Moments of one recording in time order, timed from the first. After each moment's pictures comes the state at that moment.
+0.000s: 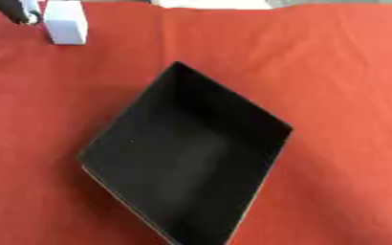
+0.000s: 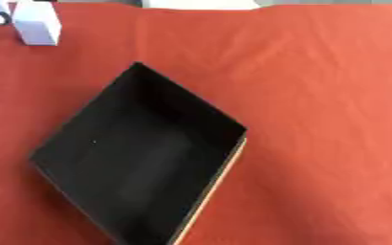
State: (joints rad) left arm -1.32 0.55 0.01 -0.80 -1.17 -0.01 -0.42; right arm -0.60 -0.47 -0.06 -1.98 0.33 -0.06 -0.31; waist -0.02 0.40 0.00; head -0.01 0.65
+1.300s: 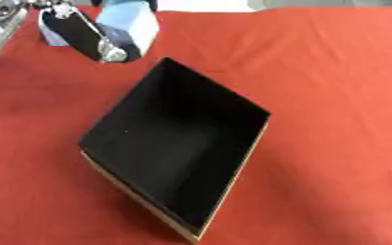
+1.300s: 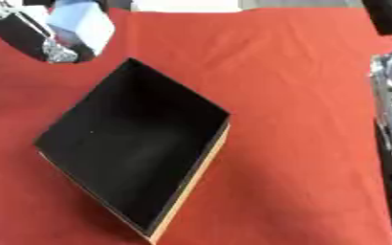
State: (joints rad) left arm -1.13 0.65 -0.56 -1.76 -0.47 0.01 -0.60; right arm -0.56 -0.43 -0.07 -1.98 0.35 -0.08 -0.31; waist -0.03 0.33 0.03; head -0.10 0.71
